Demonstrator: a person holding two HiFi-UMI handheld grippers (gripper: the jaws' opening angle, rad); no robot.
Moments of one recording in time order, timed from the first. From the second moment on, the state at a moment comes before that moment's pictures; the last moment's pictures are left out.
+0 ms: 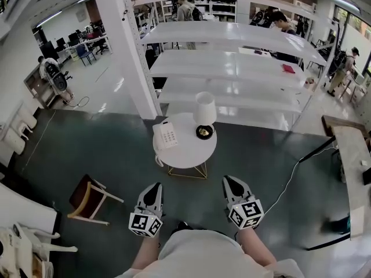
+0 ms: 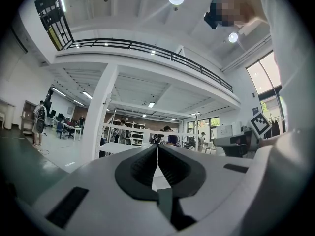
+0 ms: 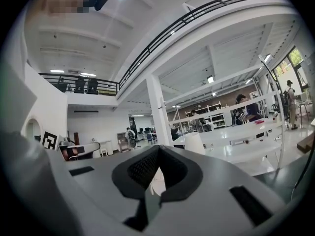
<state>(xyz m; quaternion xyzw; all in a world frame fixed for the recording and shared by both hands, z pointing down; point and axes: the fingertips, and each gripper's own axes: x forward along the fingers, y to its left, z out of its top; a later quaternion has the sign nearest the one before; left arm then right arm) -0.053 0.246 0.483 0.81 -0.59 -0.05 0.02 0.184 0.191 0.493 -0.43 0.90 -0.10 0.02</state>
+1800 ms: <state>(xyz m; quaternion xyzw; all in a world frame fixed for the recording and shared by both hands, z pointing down) -0.190 -0.043 0.496 0.84 -0.53 -0.04 0.04 0.053 -0.072 0.496 -0.48 0.87 -0.09 -0.01</state>
